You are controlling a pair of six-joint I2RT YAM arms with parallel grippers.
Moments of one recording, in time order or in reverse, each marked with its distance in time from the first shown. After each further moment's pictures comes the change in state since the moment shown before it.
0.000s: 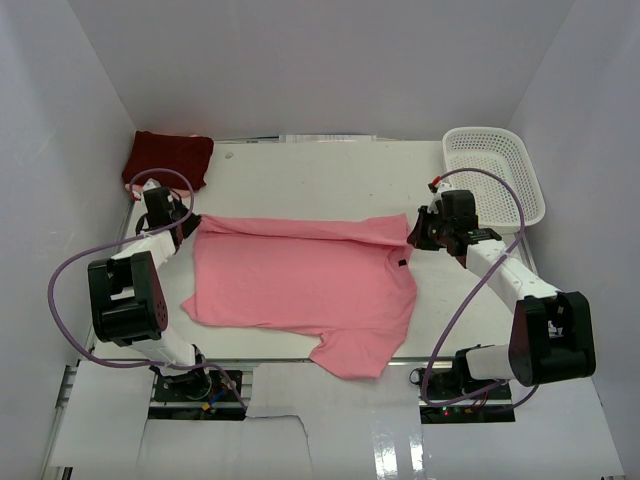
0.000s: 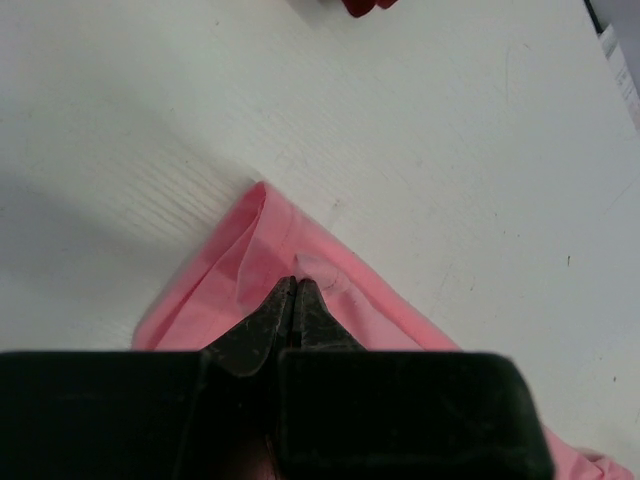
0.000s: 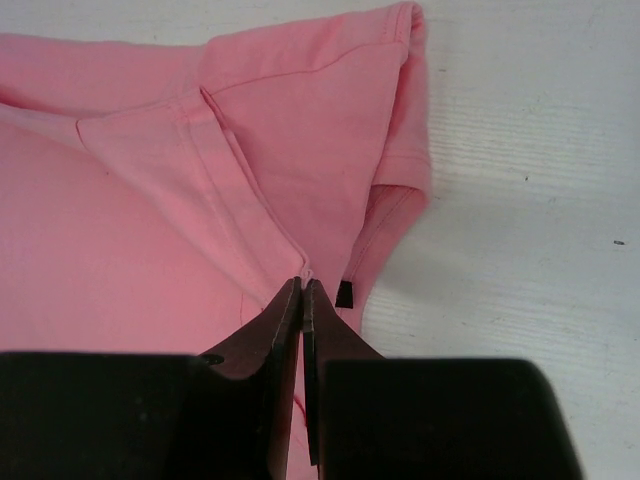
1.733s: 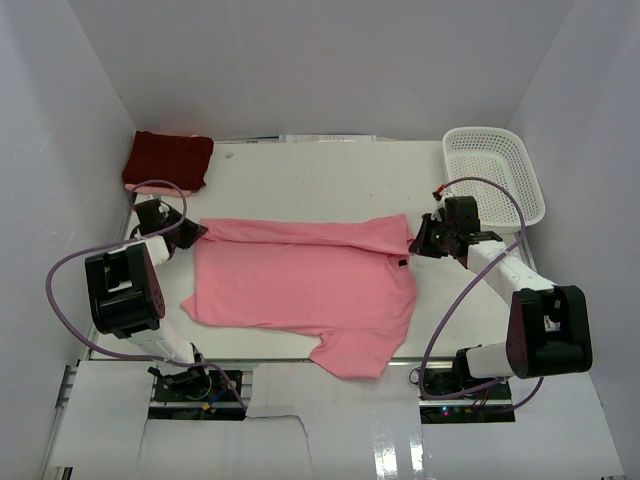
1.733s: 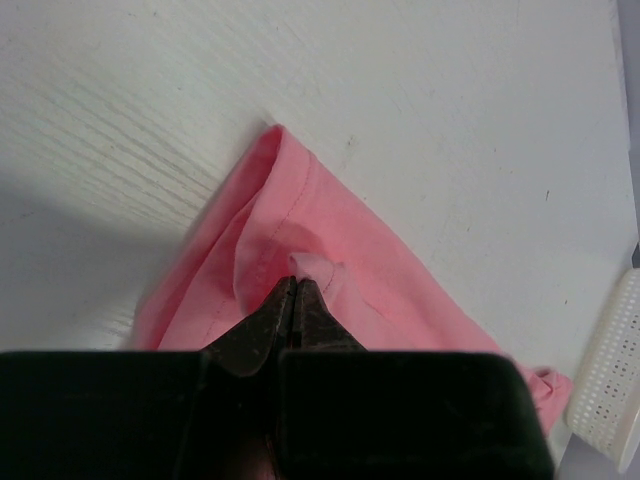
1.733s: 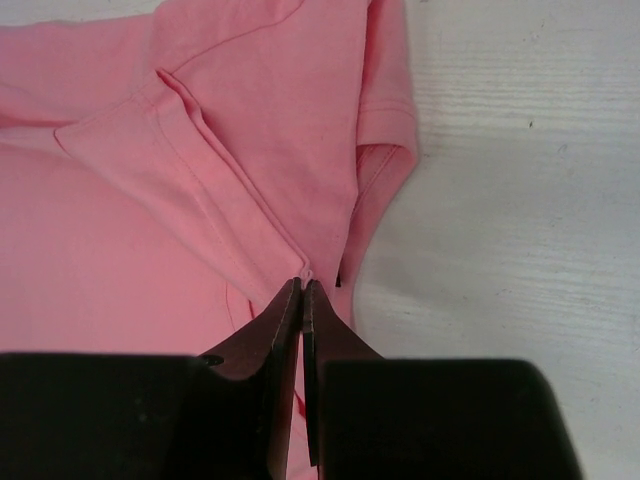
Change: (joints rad) left arm 0.093 0.071 -0.060 0.051 0.280 -0.024; right arm -0.047 0.034 -0.031 -0.018 -0.043 0.043
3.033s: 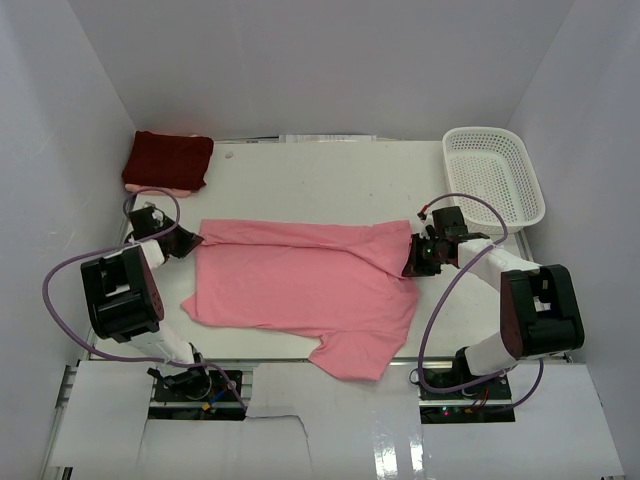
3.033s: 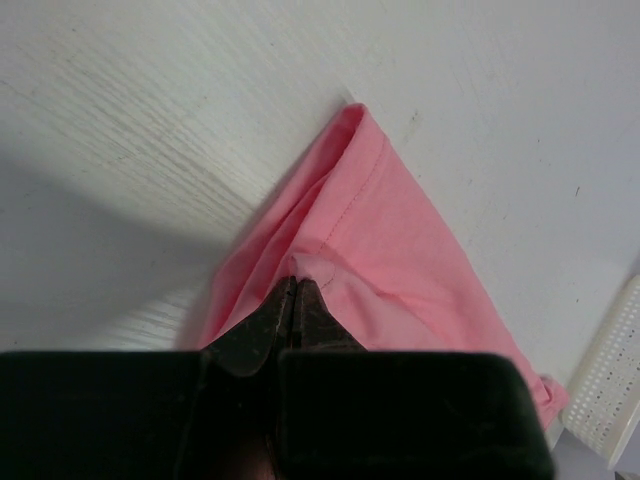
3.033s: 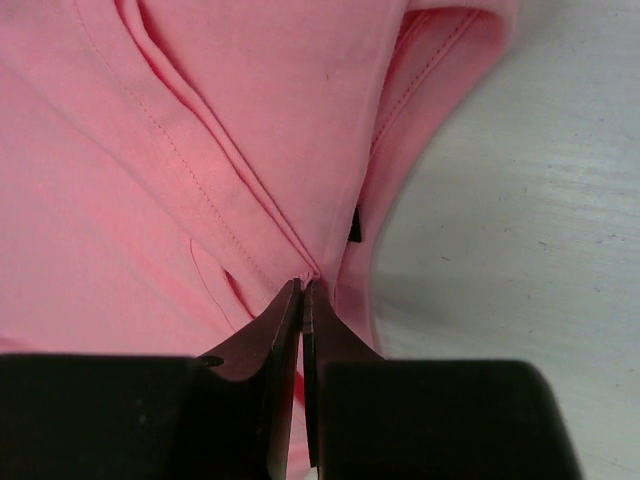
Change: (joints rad) left arm 0.048 -0.025 -0.034 -0.072 0.023 0.014; right arm 0.036 0.112 -0.034 -0.105 -0.082 -0.048
